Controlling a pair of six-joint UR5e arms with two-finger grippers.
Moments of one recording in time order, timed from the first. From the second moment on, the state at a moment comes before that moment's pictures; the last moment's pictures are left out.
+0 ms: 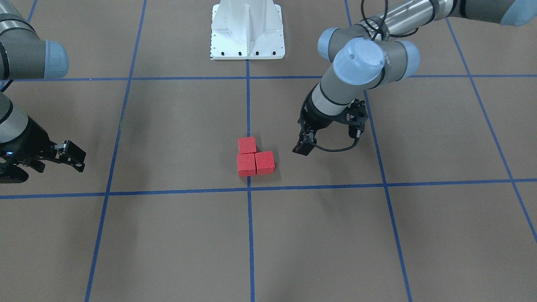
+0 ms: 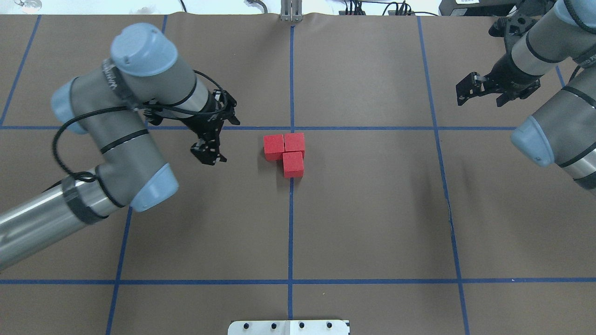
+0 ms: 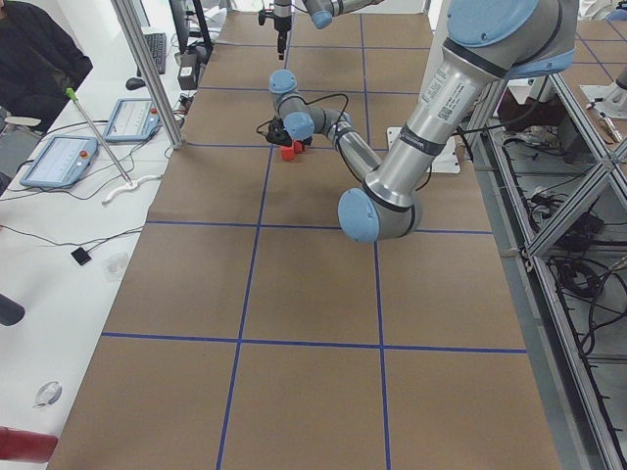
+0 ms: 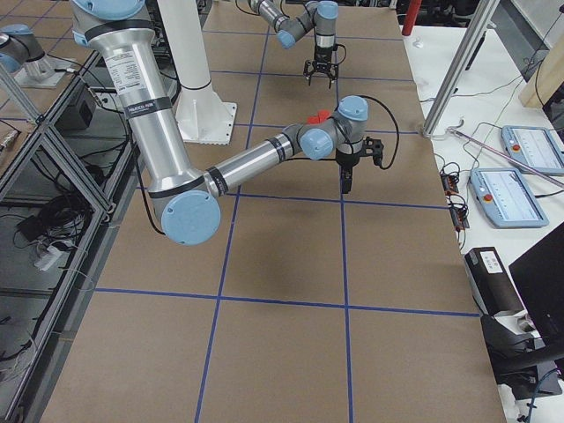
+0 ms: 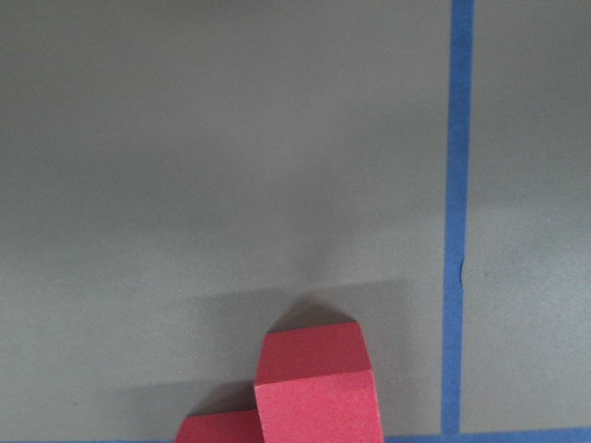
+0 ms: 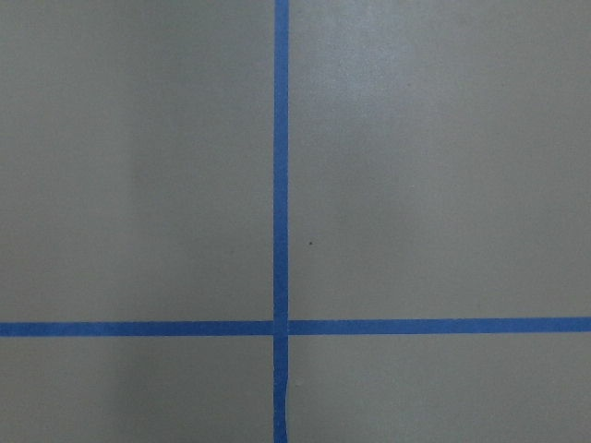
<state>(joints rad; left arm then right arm) -0.74 -2.12 -1.70 -1.81 -2.17 -2.35 1.06 -1.25 1.71 -1.48 2.17 0.76</state>
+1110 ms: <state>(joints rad) -1.41 -1.49 -1.74 -1.81 -2.39 -0.43 1.44 -1.49 1.69 -1.54 2.33 0.25</state>
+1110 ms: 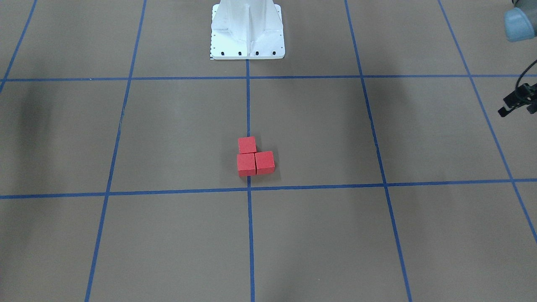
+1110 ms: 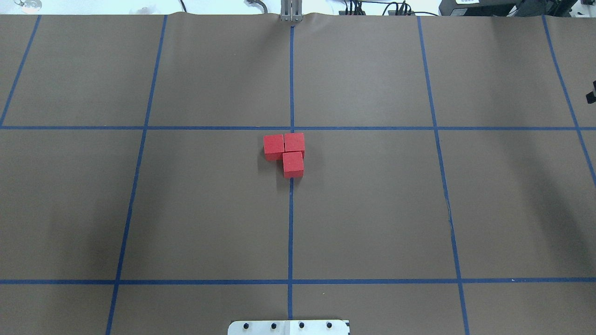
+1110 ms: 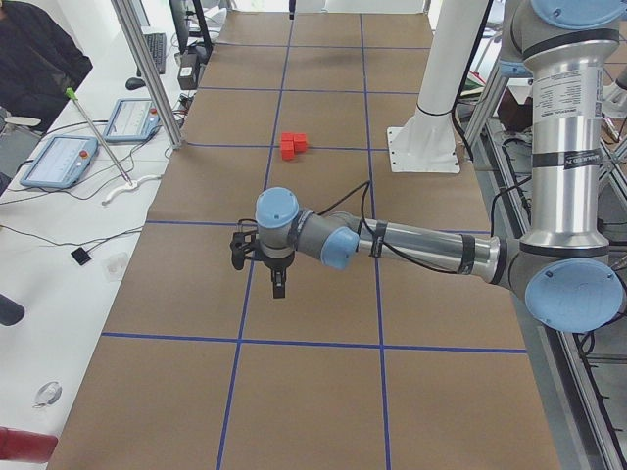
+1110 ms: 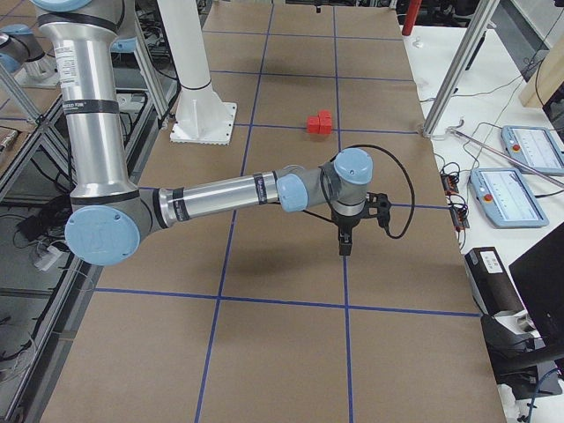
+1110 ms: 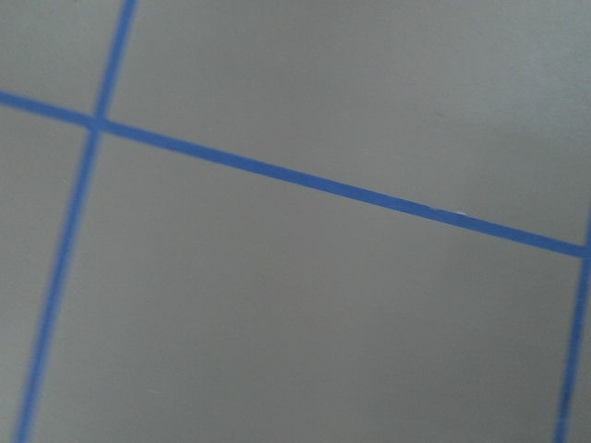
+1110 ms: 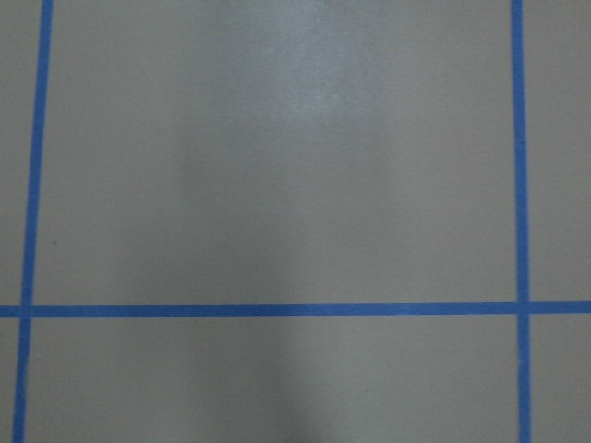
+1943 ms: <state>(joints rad) -1.50 -1.53 -1.68 -1.76 -2.42 -0.30 1.52 -1.48 1.67 -1.66 2.32 0.06</state>
